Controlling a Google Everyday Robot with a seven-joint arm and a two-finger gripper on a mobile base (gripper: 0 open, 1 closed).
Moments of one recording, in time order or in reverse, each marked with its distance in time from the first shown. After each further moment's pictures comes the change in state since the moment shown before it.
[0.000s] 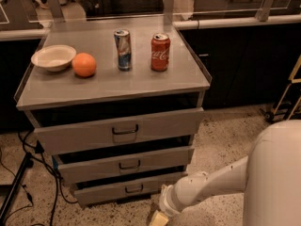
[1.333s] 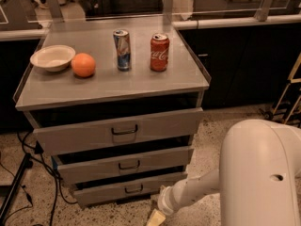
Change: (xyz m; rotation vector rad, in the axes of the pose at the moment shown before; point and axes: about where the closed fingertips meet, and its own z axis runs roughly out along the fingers) arm 0.014 -0.029 0.063 0.014 -0.032 0.035
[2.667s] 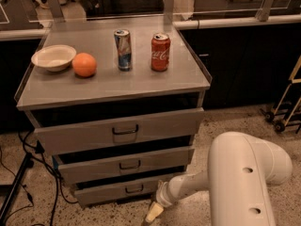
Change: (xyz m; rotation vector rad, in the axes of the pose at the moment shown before) arm 0.009 -0.063 0.080 0.027 -0.019 -0.057
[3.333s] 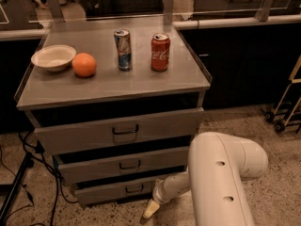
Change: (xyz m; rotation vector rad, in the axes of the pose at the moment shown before) arm 0.004 -0.023 0.041 0.034 0.019 0.003
